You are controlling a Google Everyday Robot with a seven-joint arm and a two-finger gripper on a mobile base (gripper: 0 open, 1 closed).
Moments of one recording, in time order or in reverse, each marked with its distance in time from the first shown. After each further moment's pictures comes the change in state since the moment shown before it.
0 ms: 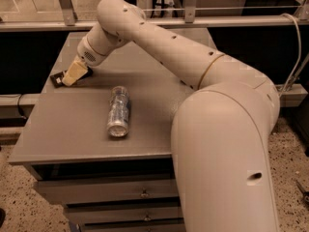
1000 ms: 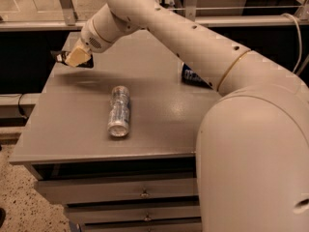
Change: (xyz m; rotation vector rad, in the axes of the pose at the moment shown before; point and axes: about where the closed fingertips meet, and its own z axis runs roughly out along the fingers) arm -0.032 0.006 -0.059 0.049 -0.082 -0.069
